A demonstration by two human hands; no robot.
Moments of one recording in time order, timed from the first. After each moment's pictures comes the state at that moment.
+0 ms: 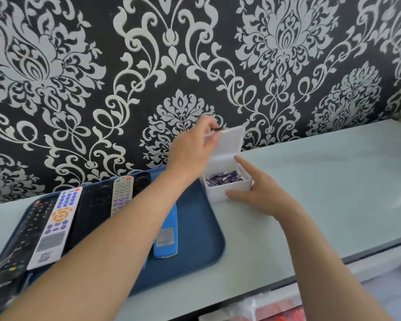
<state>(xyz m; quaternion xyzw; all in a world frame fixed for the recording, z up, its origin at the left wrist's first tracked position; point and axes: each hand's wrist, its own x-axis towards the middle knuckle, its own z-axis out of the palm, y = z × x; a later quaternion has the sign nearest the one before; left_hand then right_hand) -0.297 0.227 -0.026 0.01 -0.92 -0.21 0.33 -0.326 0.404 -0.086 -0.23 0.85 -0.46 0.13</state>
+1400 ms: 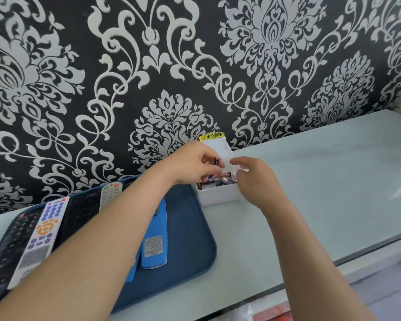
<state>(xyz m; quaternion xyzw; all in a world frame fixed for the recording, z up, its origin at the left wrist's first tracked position) -0.298 0.236 -0.015 0.00 -0.94 -0.35 -0.05 -0.323 0.393 -0.064 -0.12 0.88 -0.45 0.04</state>
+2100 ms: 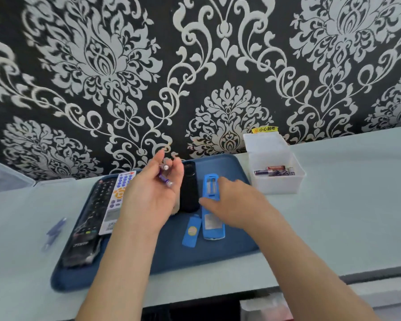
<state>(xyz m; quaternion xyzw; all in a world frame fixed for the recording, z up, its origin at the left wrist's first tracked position) -0.150 0.173 -0.023 0.20 -0.27 -0.90 0.28 -0.228 0.302 -0.053 -0.32 0.93 -0.16 0.13</state>
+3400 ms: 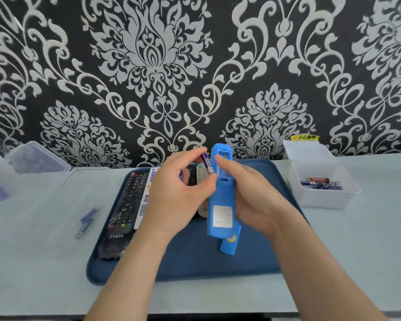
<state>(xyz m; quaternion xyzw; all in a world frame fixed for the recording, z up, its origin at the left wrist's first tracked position) -0.108 0.148 -0.024 0.18 -0.81 -0.42 0.36 -0.209 0.245 -0.031 -0.18 0.49 -0.72 0.46</state>
